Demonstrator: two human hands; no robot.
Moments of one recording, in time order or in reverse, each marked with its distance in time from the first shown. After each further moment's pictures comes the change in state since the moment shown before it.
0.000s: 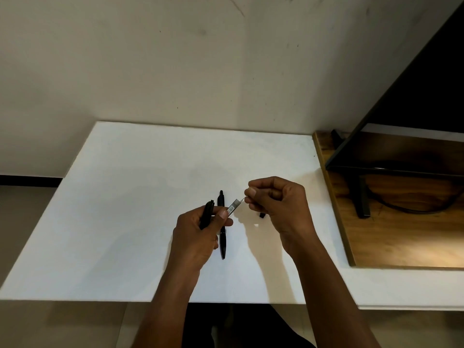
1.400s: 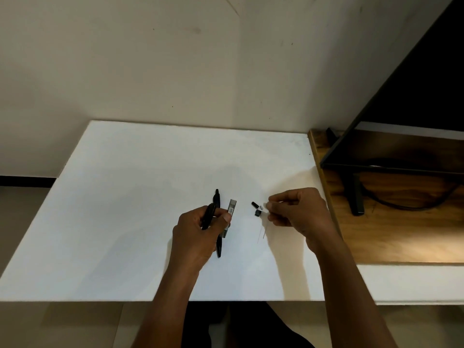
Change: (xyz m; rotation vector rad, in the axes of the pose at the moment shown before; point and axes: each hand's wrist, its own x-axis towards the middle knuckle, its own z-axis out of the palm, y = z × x) left_hand -0.002 -0.001 0.006 0.059 0.015 0.015; right_hand 0.004 -0.001 -0.046 -0.285 0.080 0.194
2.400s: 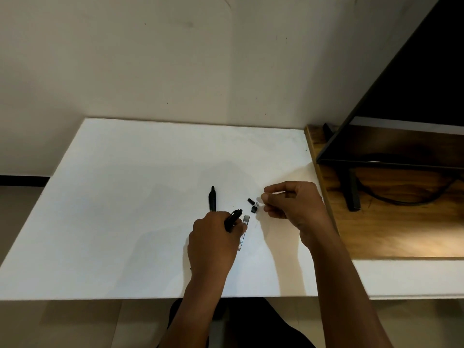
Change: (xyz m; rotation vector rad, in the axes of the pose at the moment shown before) left_hand -0.016 0.004 0.037 0.595 0.060 0.104; right_hand 0.002 0.002 0.003 0.081 0.007 -0.043
